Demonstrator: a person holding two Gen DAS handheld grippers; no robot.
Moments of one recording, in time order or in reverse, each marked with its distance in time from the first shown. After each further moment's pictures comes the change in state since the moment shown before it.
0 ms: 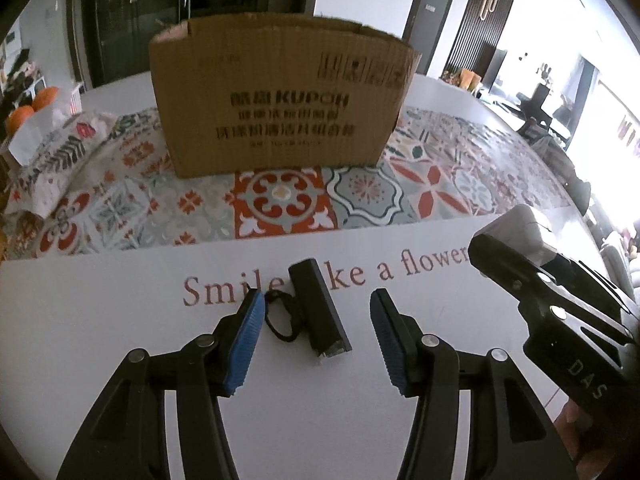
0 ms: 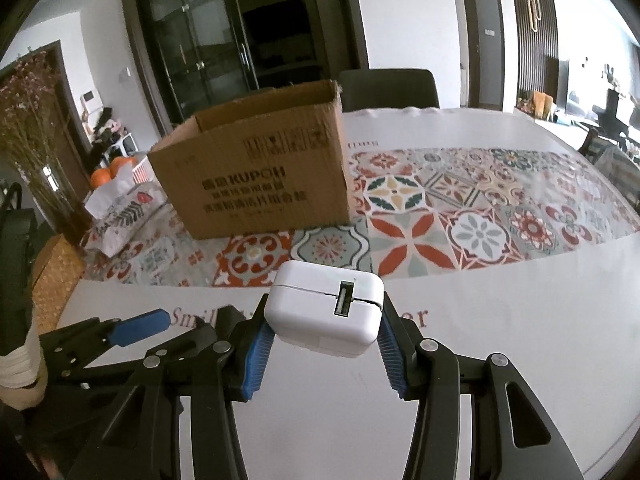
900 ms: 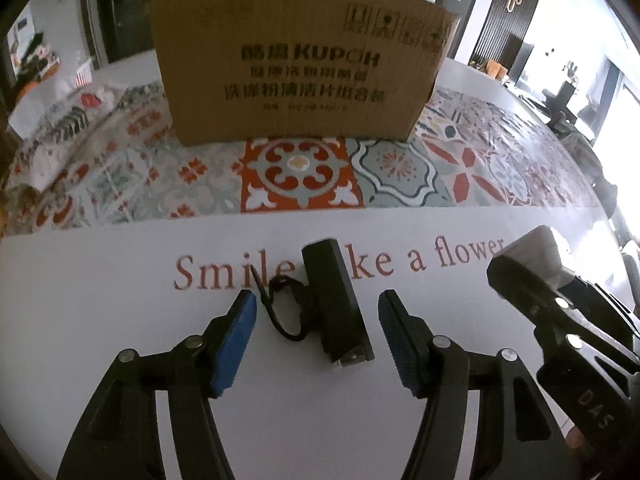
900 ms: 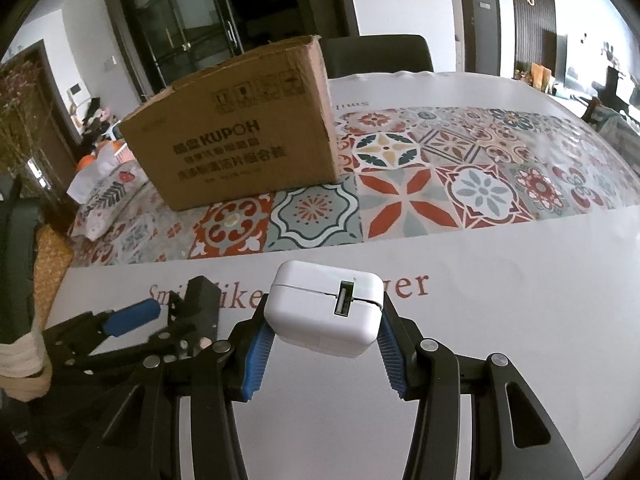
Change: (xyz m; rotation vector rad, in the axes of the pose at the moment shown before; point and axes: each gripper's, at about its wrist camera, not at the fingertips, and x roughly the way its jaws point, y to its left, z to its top) left arm 0.035 0.004 -0.006 -0.049 0.067 0.069; right arm 0.028 -0.012 -0.015 0.038 0.089 0.002
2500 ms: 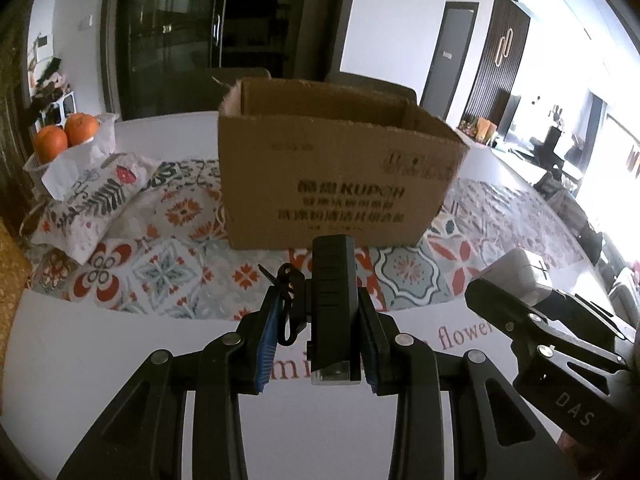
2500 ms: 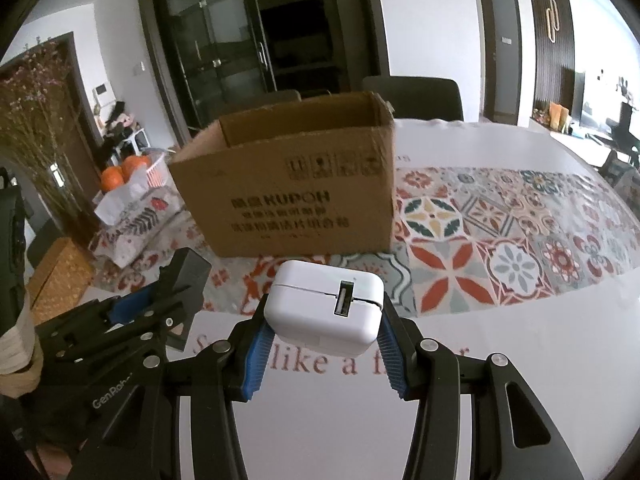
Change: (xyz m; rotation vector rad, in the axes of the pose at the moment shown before) left arm -0.064 0.042 0.042 -0.008 -0.268 -0.022; right arm -0.018 0.053 0.044 -0.081 -0.106 0.034
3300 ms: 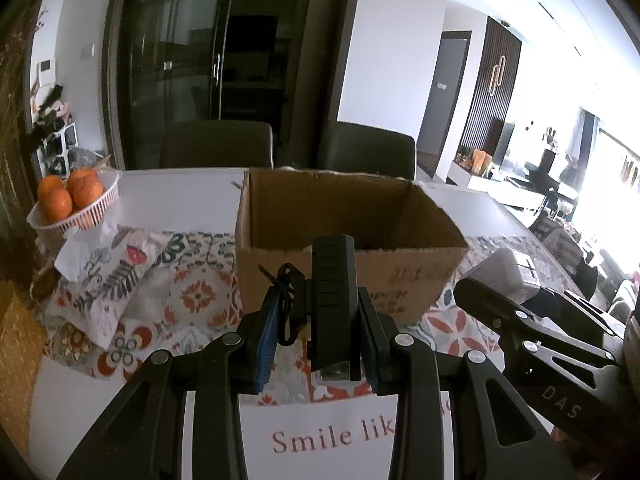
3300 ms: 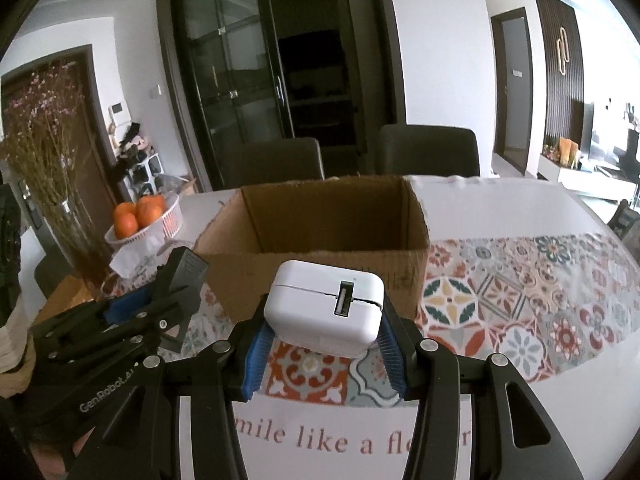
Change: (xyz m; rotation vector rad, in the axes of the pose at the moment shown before) left arm -0.021 0.012 0.074 0.013 -0.127 -0.008; right arm -0.006 0.023 0.073 -0.048 -0.122 0.025
